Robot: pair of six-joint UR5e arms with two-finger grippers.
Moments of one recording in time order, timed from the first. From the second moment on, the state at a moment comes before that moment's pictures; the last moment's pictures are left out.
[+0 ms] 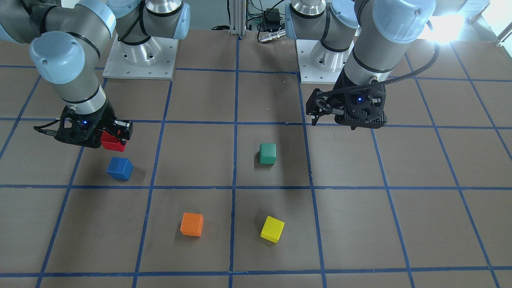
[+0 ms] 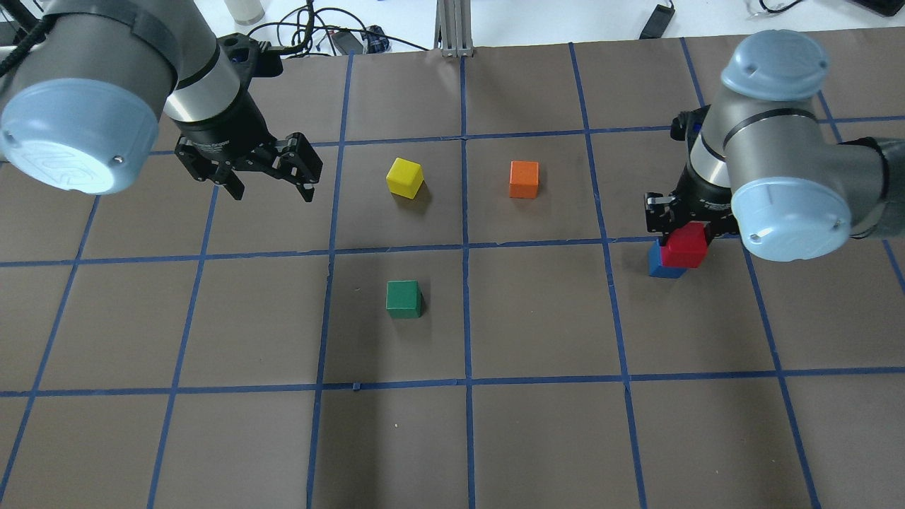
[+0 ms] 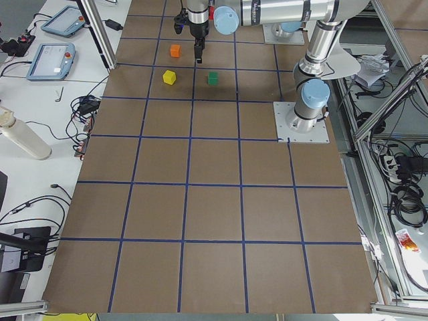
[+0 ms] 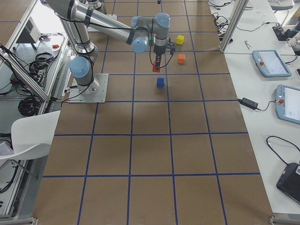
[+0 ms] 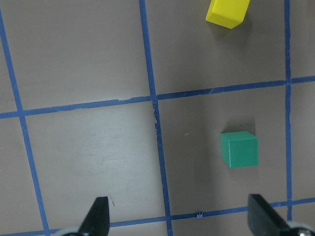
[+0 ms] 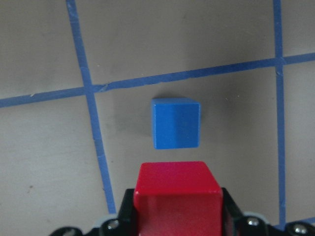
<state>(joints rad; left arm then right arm) -1.59 -1.63 -1.65 -1.47 1.55 0.08 1.43 -1.52 1.97 -1.98 -1.66 -0.01</state>
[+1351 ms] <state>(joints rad) -1.59 -1.65 -1.64 -1.47 1.55 0.08 1.39 -1.40 2.01 -2.20 -1.61 -0.07</state>
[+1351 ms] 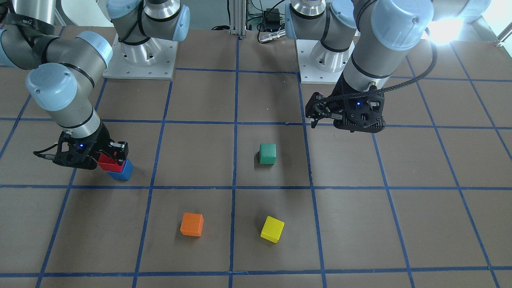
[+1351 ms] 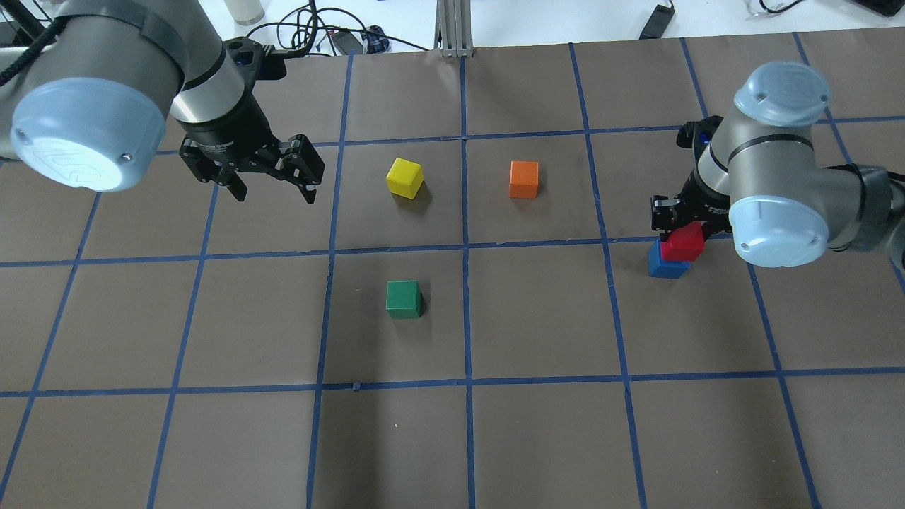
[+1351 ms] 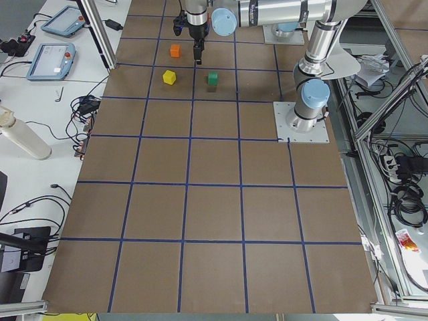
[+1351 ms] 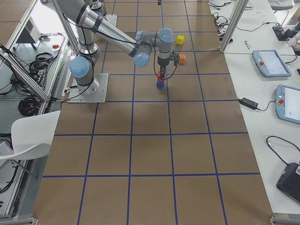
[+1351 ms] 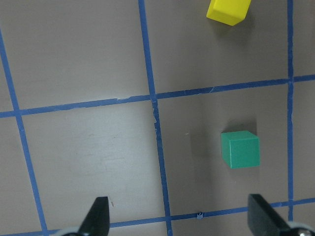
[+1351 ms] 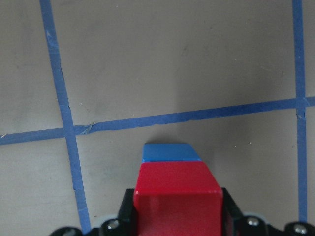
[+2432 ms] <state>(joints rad) -1.59 -1.65 -1.64 -1.47 1.55 0.08 1.39 -1.37 2.01 -2.21 -1.62 -0.08</state>
